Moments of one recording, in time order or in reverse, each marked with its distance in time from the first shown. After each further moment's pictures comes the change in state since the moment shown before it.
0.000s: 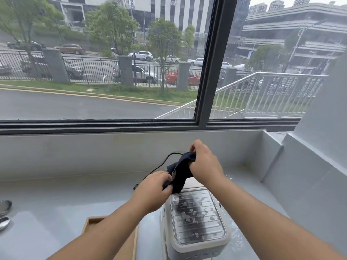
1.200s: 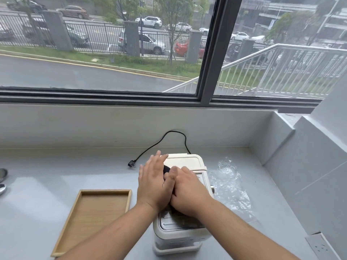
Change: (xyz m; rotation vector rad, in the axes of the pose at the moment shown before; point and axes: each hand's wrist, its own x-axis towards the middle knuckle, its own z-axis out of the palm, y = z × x) left_hand -0.013 0.036 0.077 -0.202 0.286 -0.234; right_hand -0.071 0.047 0.061 -0.163 -0.388 -0.419
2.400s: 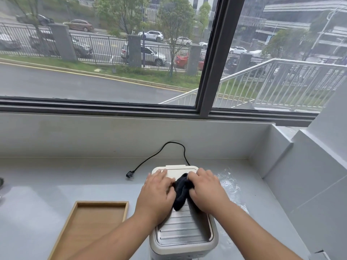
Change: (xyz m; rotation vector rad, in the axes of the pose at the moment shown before) left_hand 0.010 -0.009 0.012 0.143 -0.080 0.133; right_hand 0.005 0.067 -0.017 -0.208 -0.001 0.284
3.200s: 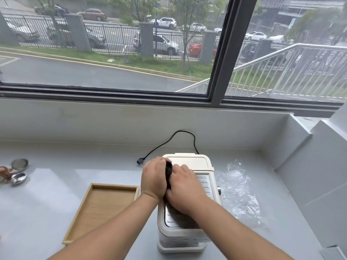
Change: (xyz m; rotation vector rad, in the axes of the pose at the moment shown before) left_hand 0.000 0.010 -0.024 -0.555 0.216 -0.232; right_hand -0.022 -0.082 0.005 0.061 0.063 -0.205
